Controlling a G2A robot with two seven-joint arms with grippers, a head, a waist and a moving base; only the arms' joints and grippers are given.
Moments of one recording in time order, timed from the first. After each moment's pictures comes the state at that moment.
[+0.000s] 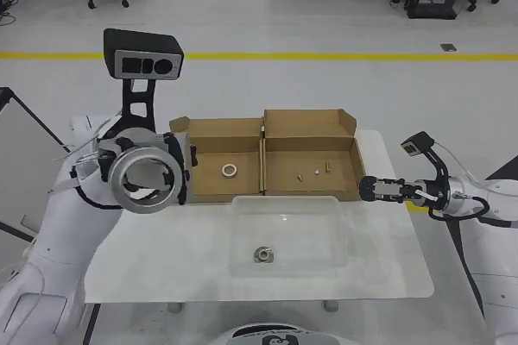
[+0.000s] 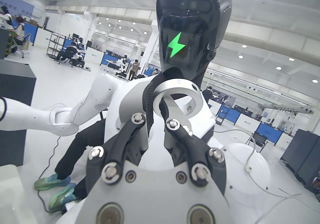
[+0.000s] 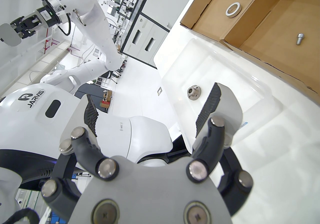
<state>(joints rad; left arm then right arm) 0.87 -1.05 -1.15 -1.85 -1.31 -0.47 -1.35 -1.39 -1.02 1.71 -1.58 0.39 -0.28 1.54</state>
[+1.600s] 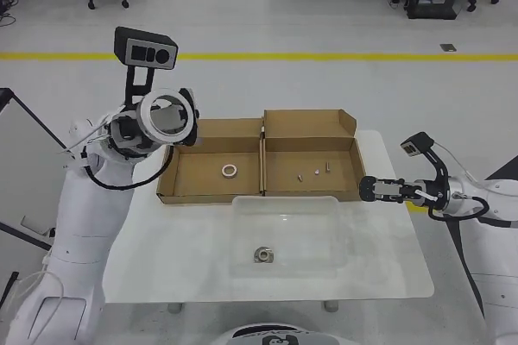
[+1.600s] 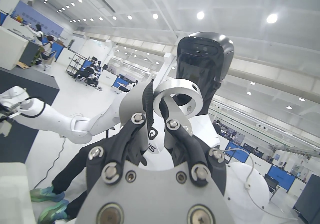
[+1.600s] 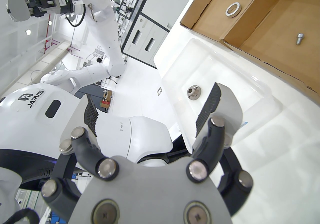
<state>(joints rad) 0.96 -1.15 -1.30 -1.75 -1.10 -0.33 -1.28 -1.39 -1.02 1.71 -1.58 0.39 -0.28 1.54</state>
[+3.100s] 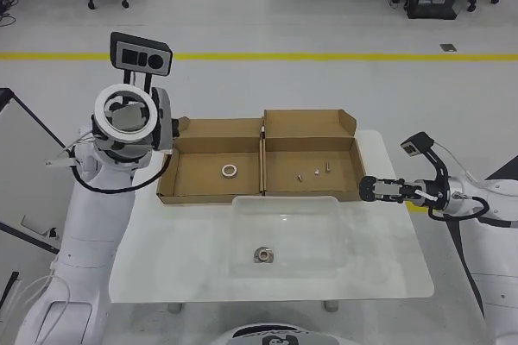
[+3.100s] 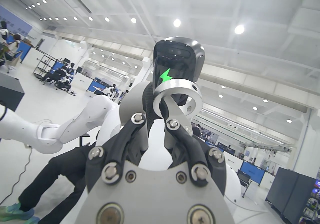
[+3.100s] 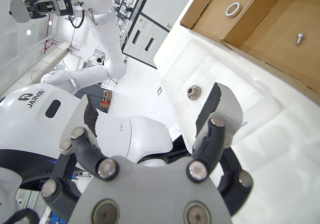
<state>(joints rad) 0.99 -1.19 -1.32 -1.74 -1.28 -0.24 -1.33 -1.39 -1.02 1.71 -1.58 0.39 -0.28 1.54</state>
